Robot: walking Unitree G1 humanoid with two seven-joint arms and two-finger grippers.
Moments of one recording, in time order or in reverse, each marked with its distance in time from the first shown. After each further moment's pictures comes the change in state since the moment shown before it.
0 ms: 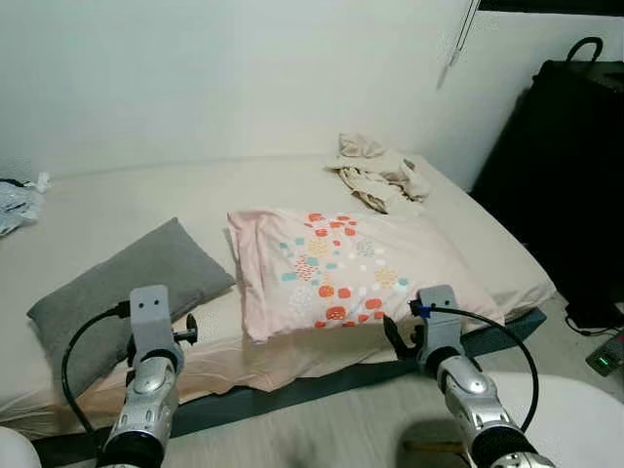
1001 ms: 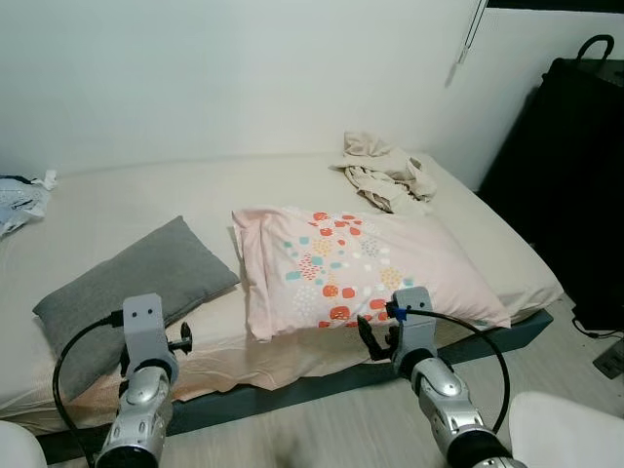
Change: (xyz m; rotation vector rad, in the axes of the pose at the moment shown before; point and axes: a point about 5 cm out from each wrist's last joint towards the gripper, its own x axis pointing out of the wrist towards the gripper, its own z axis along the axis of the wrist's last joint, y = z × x) left arm -0.004 0.008 -0.003 0.001 0.021 0.011; right arm 0.000 0.036 -0.008 0.050 -0.005 0.082
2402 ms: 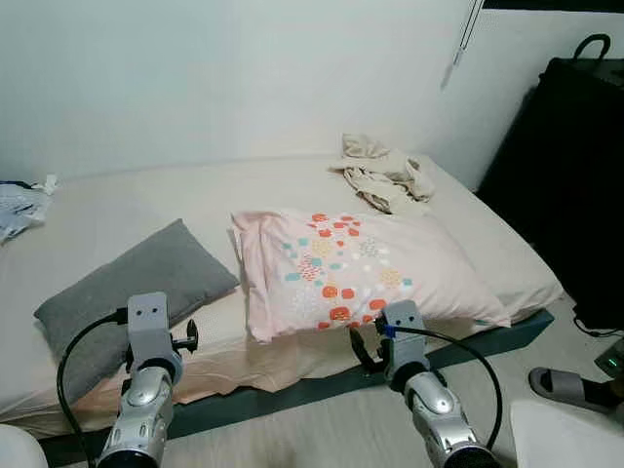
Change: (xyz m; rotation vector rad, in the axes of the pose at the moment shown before) left arm -0.007 -0.004 -0.003 -0.003 -0.018 -0.050; right arm -0.005 0.007 -0.007 -0.043 -0.023 -0.025
